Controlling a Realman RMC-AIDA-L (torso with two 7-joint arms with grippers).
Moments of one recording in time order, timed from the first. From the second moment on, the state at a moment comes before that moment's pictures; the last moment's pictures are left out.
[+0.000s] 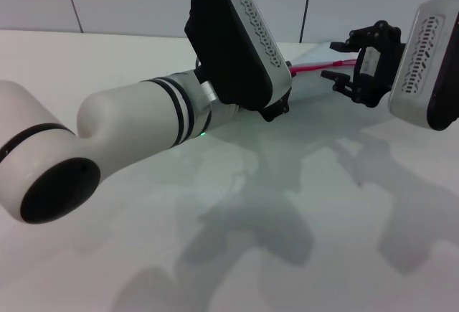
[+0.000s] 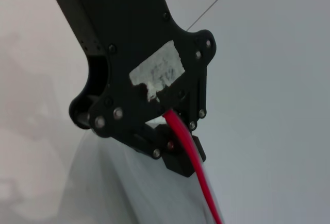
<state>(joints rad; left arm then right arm) -0.39 -2.03 -1.09 -1.47 2.82 -0.43 0.49 0.41 2.03 -1.58 -1.42 0.88 0.83 -1.50</state>
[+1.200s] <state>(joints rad) -0.38 -2.03 -1.08 -1.46 2.82 -0.42 0.49 0.43 2.03 -1.60 -1.37 0.88 0.80 -1.49</state>
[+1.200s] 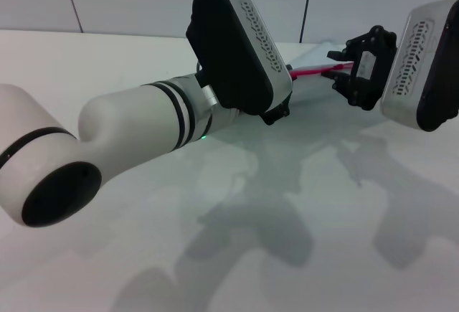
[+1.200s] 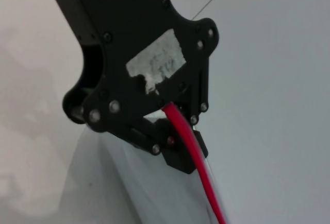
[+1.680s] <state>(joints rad) -0.38 -2.03 -1.09 -1.46 2.82 -0.42 0.49 0.43 2.03 -1.60 -1.37 0.88 0.80 -1.49</state>
